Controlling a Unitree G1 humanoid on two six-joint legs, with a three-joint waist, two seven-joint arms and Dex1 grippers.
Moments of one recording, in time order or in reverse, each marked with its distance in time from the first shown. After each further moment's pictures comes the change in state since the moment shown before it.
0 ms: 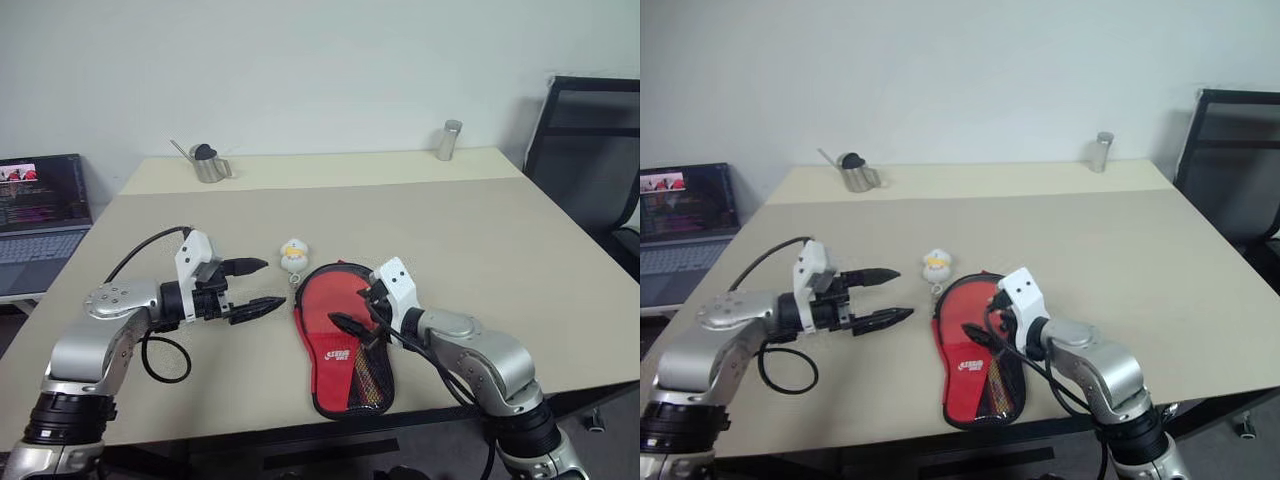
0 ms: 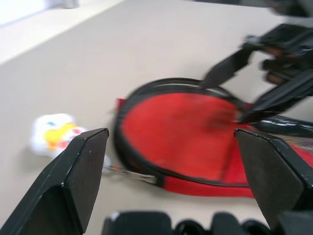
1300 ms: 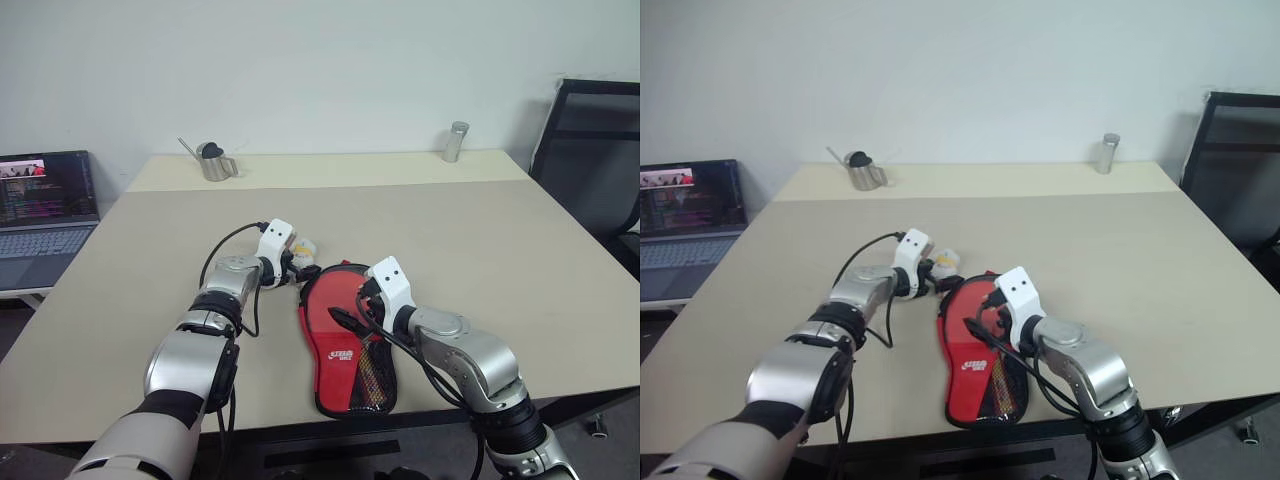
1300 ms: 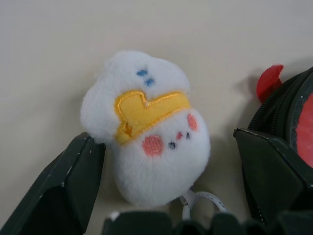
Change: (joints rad) left arm -0.679 -0.427 -0.137 1.271 0.422 -0.285 0.311; right arm -0.007 0.056 0.025 0.057 -0.063 -0.041 -0.055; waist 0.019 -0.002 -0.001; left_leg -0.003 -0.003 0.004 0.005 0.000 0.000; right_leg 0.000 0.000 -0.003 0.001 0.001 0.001
